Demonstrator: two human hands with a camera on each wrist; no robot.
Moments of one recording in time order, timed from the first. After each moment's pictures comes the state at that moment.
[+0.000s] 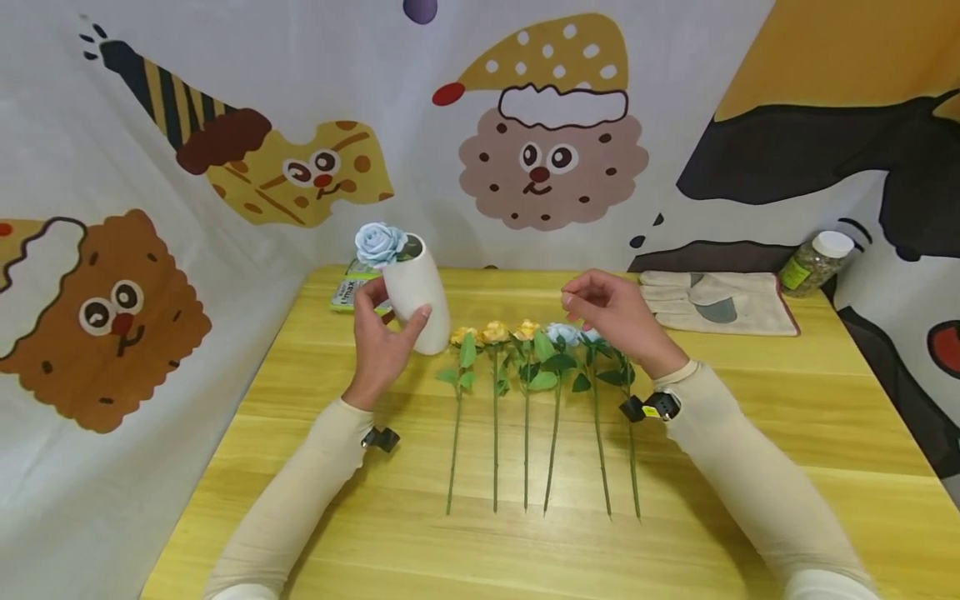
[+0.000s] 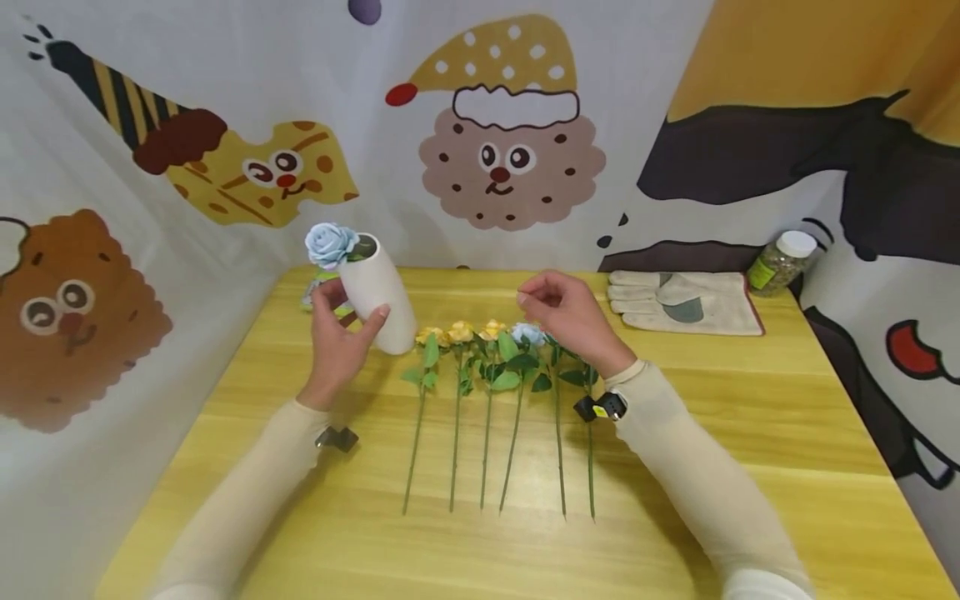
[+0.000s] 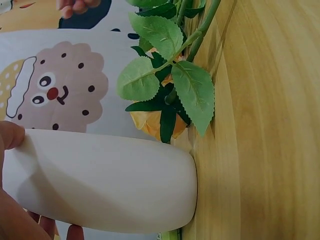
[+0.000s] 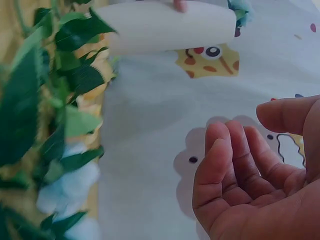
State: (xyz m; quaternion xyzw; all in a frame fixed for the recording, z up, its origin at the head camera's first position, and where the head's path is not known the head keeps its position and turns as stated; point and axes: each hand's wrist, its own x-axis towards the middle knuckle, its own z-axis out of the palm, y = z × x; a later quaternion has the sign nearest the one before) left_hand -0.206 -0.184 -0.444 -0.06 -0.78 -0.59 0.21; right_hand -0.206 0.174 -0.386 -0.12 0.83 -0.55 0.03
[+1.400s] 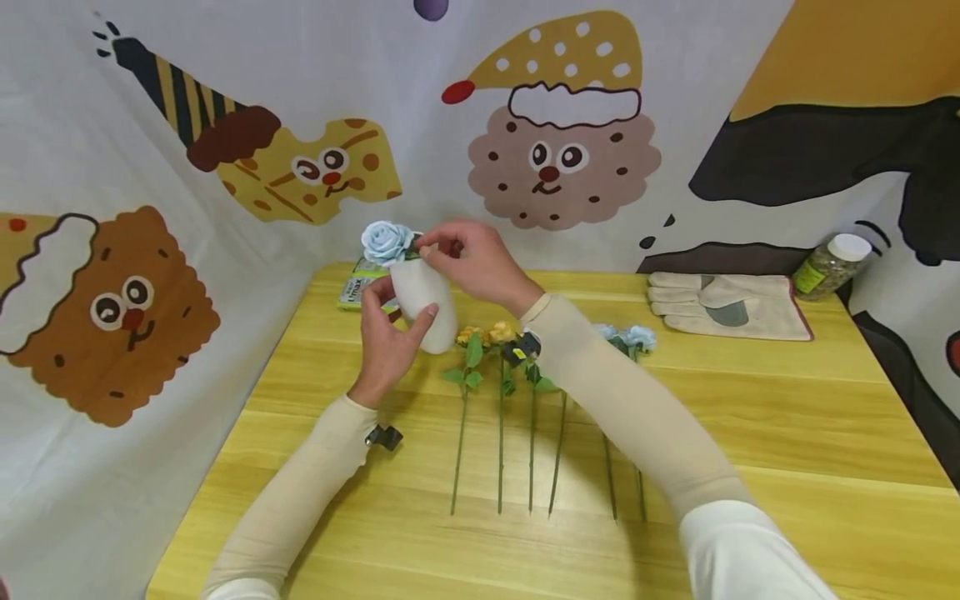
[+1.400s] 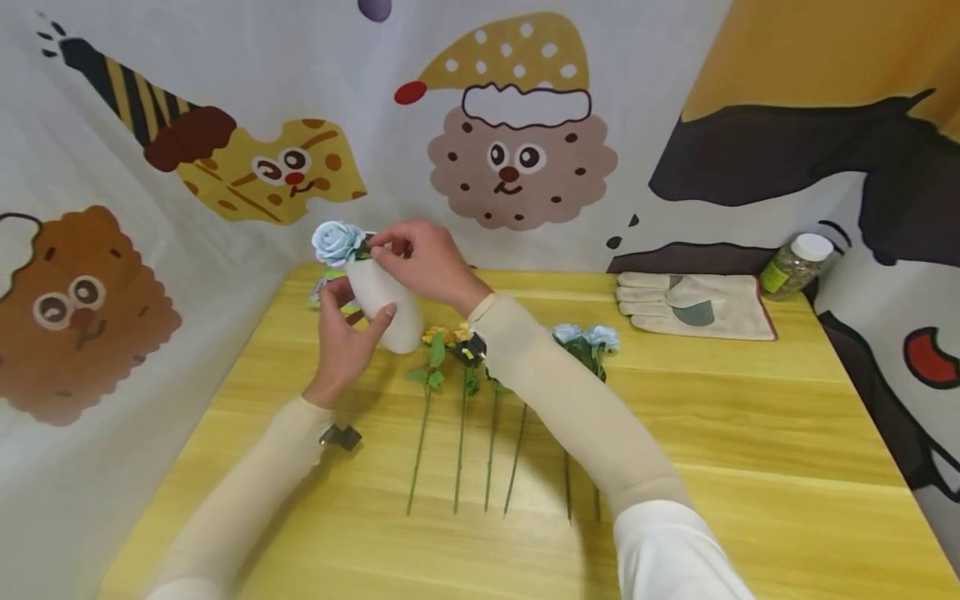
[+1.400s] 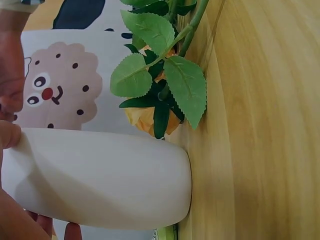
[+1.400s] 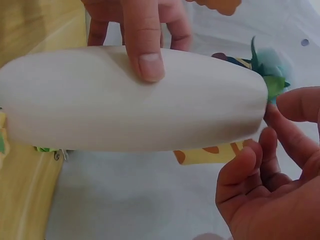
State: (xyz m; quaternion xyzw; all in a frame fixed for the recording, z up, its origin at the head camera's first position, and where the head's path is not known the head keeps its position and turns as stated) left_hand -0.192 -0.172 -0.418 -0.05 -0.78 -0.58 0.21; right_hand -0.259 0.004 -0.325 -0.29 0.81 -0.51 -0.02
